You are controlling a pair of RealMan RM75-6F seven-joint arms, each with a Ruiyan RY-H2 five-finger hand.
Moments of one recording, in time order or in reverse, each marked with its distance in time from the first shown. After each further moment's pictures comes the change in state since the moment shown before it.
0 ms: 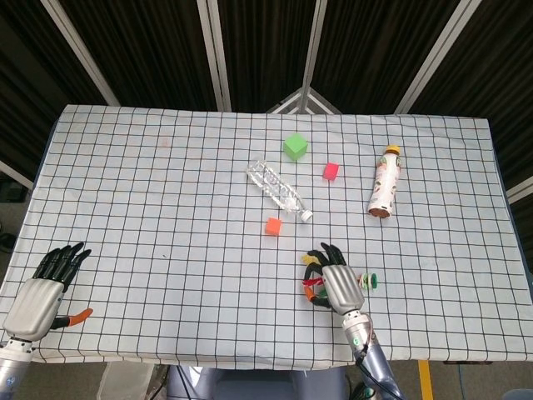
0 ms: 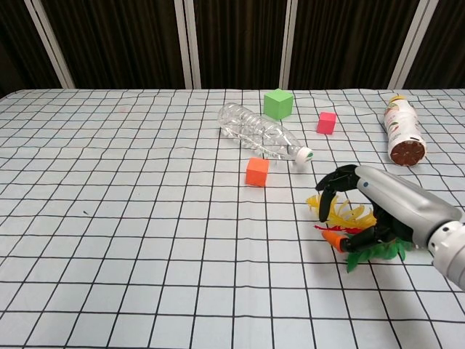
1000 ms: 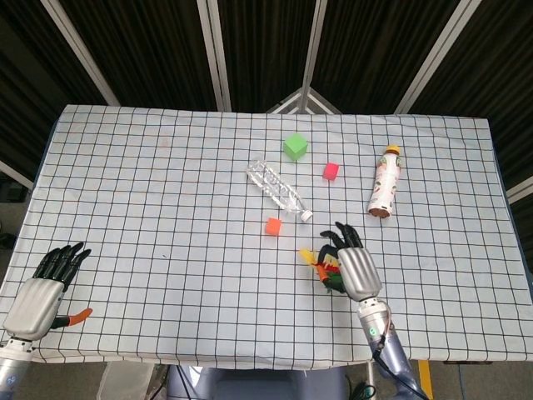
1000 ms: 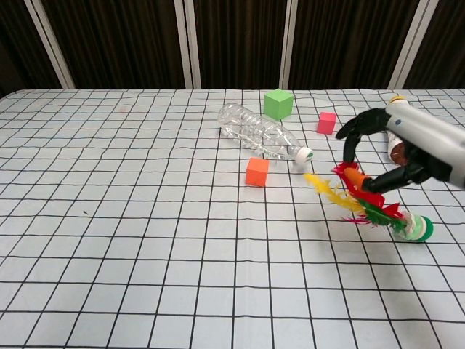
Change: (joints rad) left arm -0.002 0.000 -0.001 -0.002 -0.007 -0.008 0.009; right arm 0.014 0.175 0.081 -0.177 -0.004 0.048 -0.047
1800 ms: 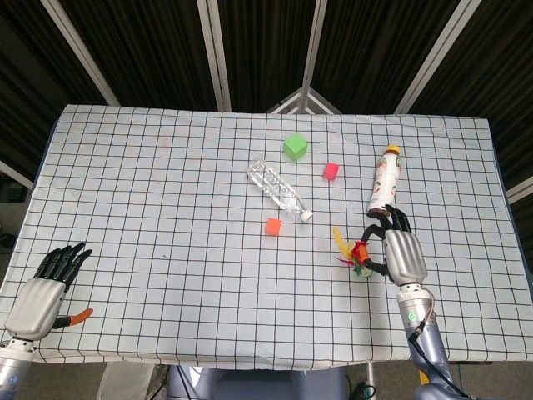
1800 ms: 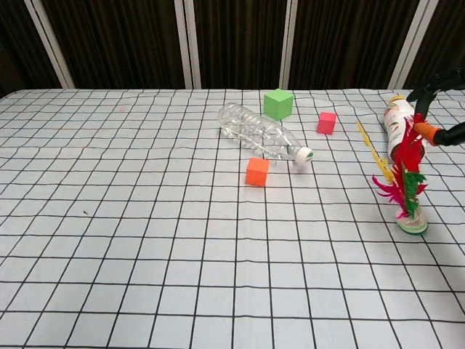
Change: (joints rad) left arm 0.001 -0.004 -0.001 -0.004 -0.006 -0.003 0.020; right arm -0.019 0.179 0.068 -0.086 0.151 0.027 0.038
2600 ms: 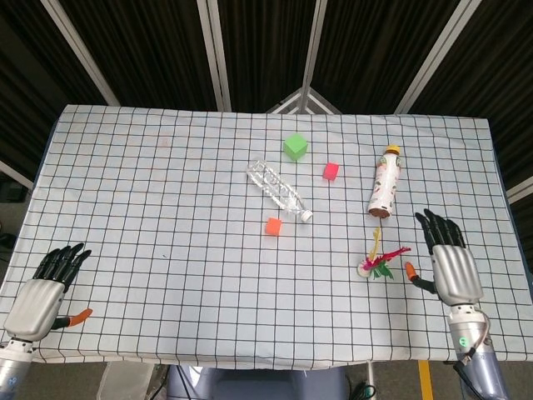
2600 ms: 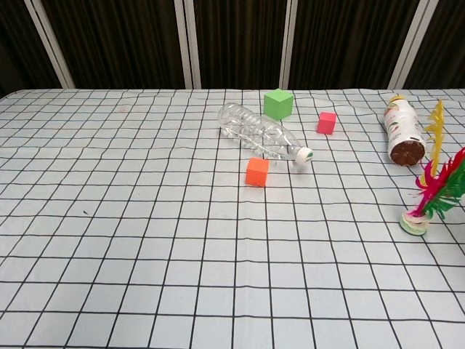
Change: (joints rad) left arm 0.004 0.000 0.002 0.004 0.006 0.009 0.001; right arm -0.137 0.295 -0.122 -0.094 -0.168 0.088 0.042
